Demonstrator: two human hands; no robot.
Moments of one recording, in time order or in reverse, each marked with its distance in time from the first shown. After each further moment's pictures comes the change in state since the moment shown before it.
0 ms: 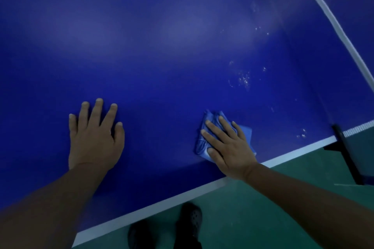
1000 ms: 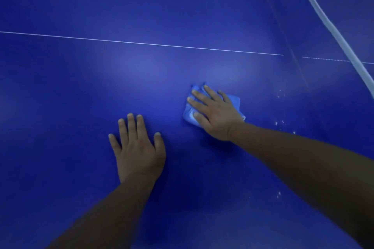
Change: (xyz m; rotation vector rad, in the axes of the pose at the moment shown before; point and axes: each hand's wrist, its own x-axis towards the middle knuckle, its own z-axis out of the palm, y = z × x) left_hand 0.242 0.218 0.032 -0.162 0.141 -0.435; right_hand 0.378 0.219 -0.088 0.001 0.045 -0.288
